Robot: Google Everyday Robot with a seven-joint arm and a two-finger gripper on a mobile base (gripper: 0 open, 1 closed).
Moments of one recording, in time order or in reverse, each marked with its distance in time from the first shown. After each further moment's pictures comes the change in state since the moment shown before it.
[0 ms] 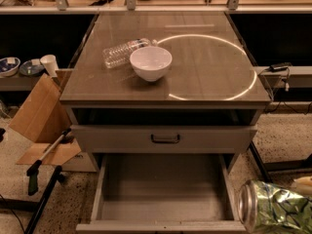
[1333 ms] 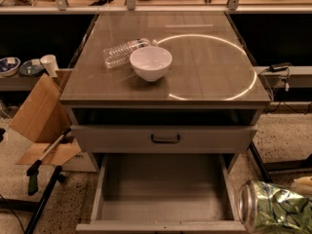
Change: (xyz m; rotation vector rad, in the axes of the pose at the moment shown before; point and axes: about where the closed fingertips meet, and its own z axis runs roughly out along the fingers) arm 0.000 0.000 0.000 0.000 0.000 0.000
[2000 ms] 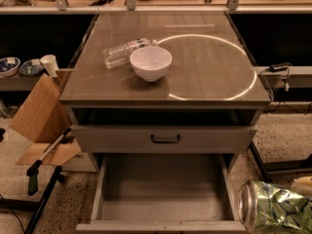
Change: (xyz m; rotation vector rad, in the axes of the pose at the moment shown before) arm 0.000 0.000 0.000 0.000 0.000 0.000
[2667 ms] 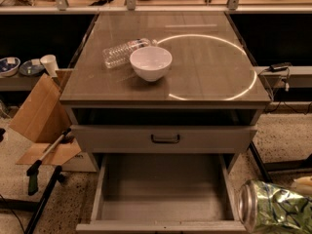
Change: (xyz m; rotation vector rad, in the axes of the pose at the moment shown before) arm 0.000 0.000 0.000 0.000 0.000 0.000
